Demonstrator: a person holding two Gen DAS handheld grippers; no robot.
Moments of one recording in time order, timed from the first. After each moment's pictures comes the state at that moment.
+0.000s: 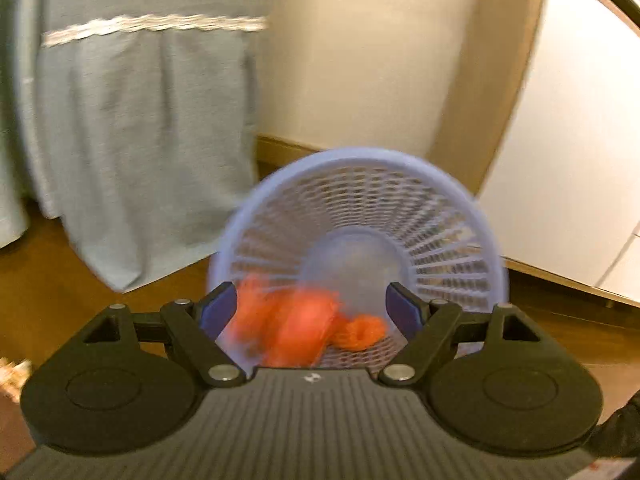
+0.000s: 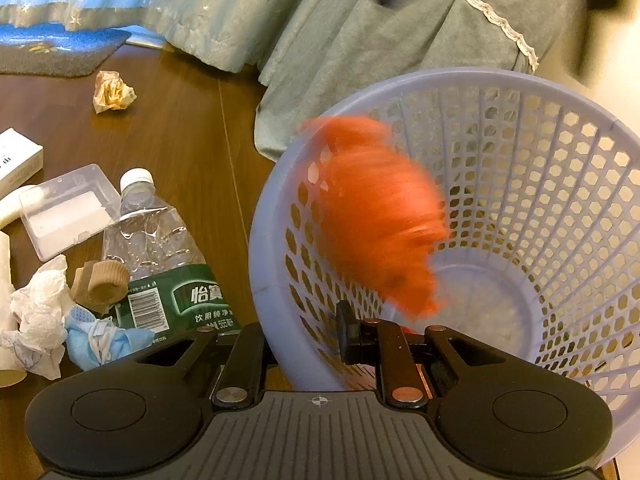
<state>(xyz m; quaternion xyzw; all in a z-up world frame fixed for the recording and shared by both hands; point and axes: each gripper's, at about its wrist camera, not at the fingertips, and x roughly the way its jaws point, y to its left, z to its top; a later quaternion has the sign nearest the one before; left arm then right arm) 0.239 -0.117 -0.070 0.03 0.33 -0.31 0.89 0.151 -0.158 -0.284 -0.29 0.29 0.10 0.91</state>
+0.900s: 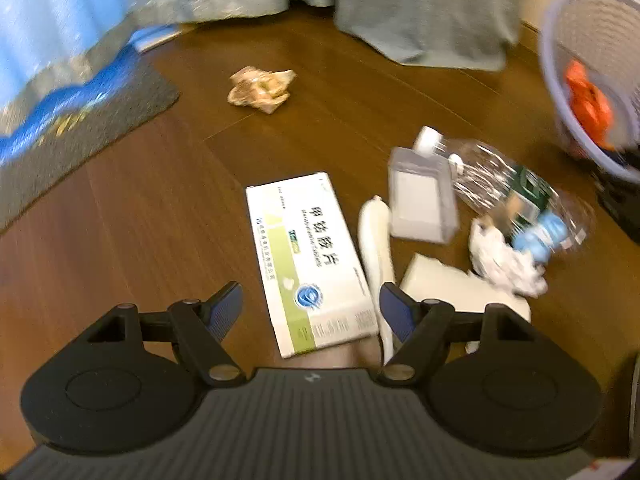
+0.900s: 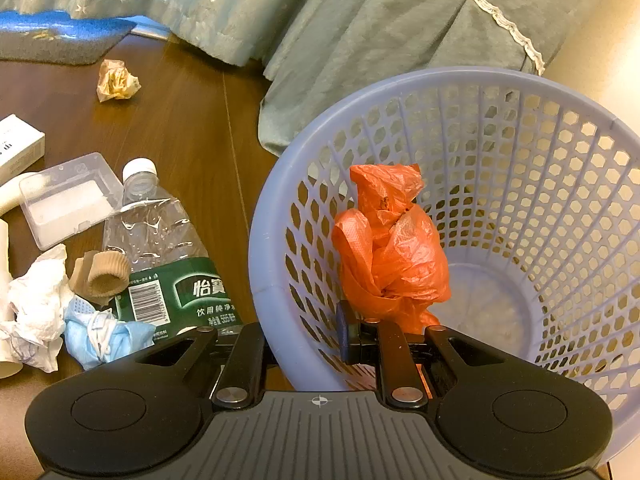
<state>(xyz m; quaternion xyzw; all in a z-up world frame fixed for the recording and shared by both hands) 0.130 0.075 -0.207 0.00 0.48 -0.01 0.88 0.145 -0.161 -0.292 -0.31 0.29 0.10 0.90</state>
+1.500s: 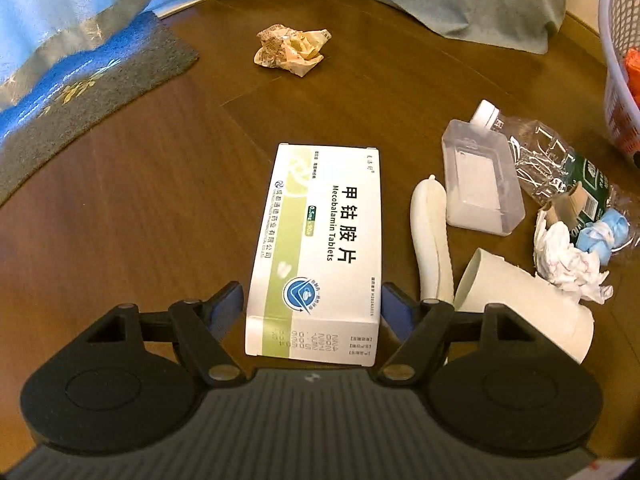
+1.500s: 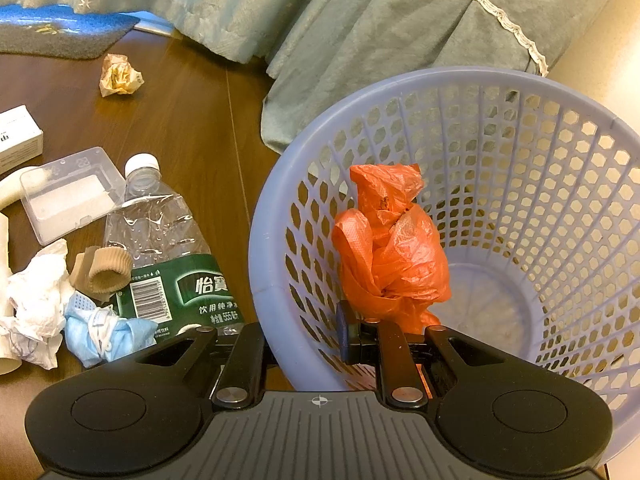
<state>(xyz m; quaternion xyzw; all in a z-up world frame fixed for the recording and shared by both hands) 0.146 0.089 -0.247 0.01 0.51 0.02 0.86 0.143 -0.159 -0.294 -0.32 0.29 0.10 0.90</state>
